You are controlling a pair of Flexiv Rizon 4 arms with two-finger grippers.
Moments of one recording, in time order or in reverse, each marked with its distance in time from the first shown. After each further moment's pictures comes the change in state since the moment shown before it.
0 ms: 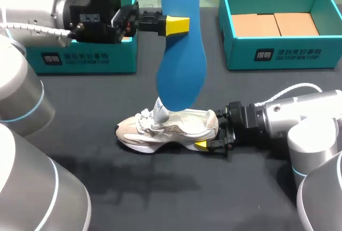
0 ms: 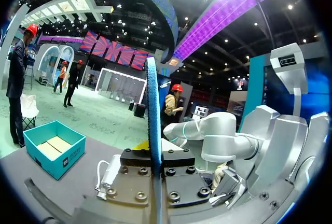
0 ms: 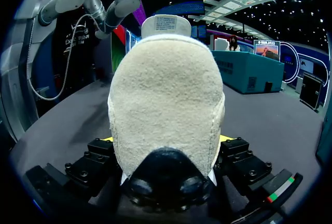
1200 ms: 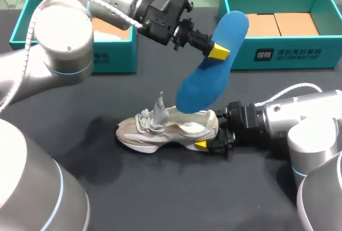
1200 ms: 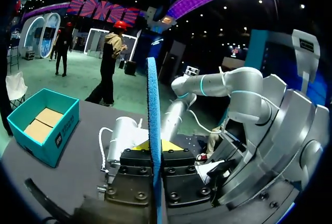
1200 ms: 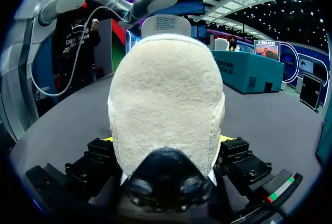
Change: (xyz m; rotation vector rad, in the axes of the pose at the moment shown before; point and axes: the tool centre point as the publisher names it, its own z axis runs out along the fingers) left arm -0.095 0.088 0.072 -0.359 0.082 -0.005; right arm 0.000 0.000 0.000 0.000 0.000 0.000
